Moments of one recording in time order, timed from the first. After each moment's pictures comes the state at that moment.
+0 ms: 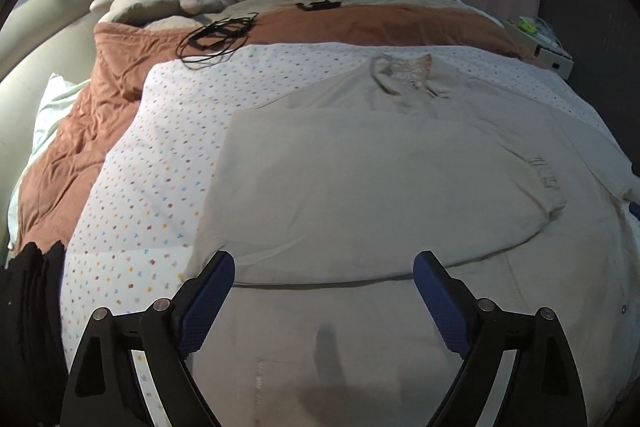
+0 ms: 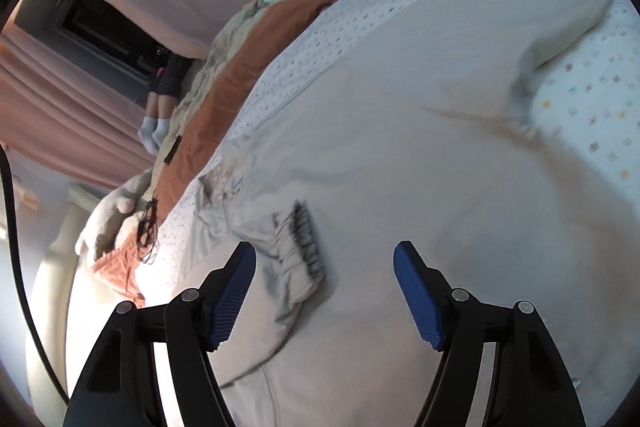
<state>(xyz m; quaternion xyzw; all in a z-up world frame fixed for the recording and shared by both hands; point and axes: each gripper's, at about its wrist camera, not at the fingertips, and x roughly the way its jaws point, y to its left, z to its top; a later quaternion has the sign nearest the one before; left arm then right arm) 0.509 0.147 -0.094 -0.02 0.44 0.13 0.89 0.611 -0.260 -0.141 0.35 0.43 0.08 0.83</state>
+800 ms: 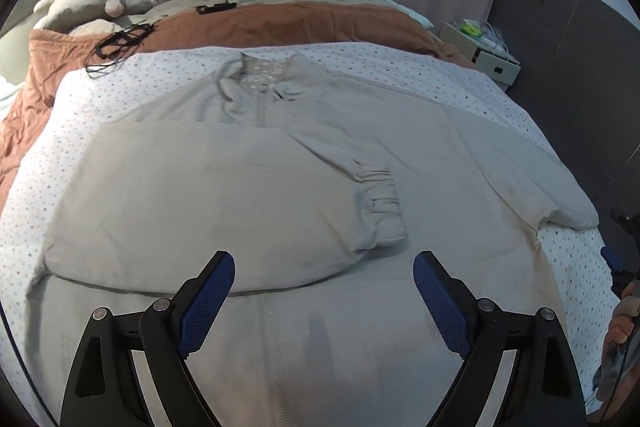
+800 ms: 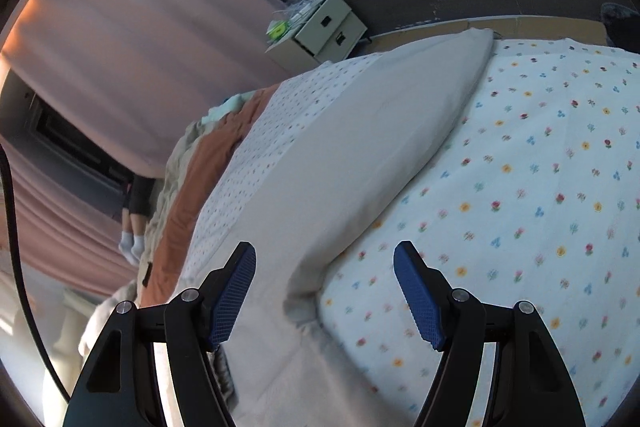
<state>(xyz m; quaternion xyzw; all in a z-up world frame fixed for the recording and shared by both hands) 0.580 -0.026 -0.102 -0.09 0.43 0.05 0.90 0.604 -0.468 -0.142 0.43 0.33 -0.03 0.84</state>
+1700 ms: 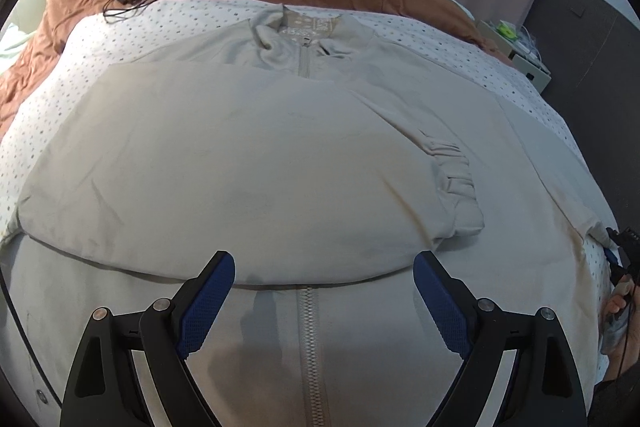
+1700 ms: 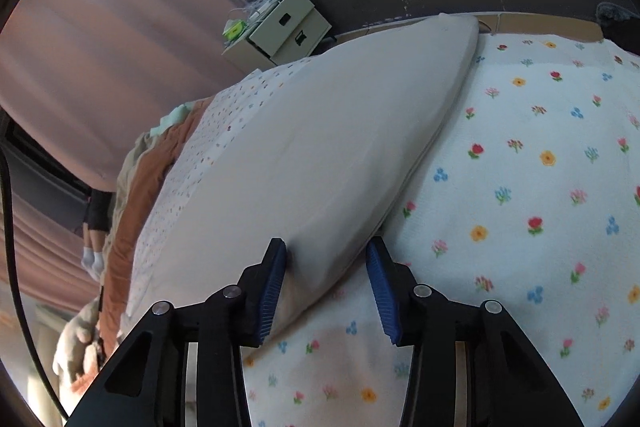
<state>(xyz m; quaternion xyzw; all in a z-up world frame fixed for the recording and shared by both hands) 0.588 0.018 -0.160 -0.14 0.46 0.09 0.87 0.687 -0.546 -0.221 0.41 0.35 -0.08 0.84</state>
